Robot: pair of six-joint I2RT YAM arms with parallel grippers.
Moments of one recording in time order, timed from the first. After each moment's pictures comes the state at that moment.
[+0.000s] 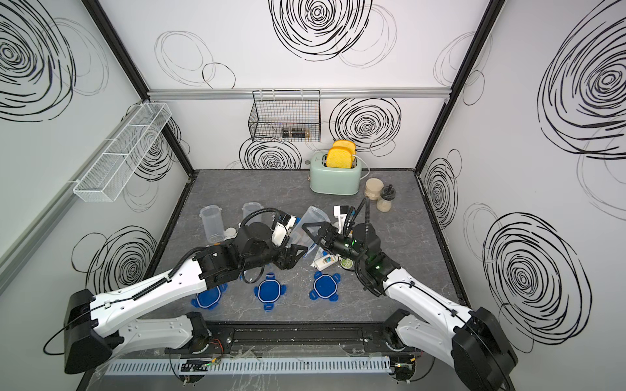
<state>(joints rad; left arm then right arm) -0.93 1.17 0.94 -0.33 0.00 -0.38 0.66 1.05 0.55 0.38 -0.40 1.20</state>
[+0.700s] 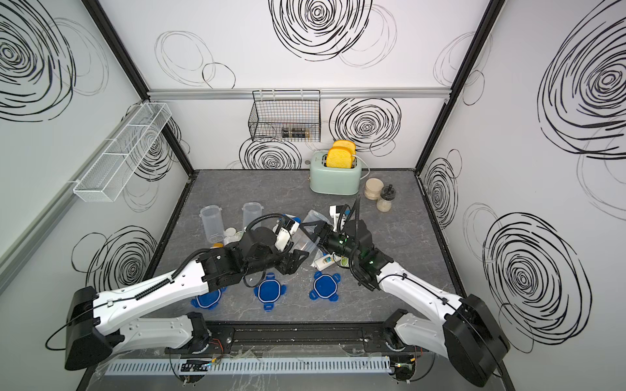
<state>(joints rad) -0.98 1.18 0.94 -0.35 -0.05 -0.37 0.67 1.12 0.58 0.36 -0.34 1.20</state>
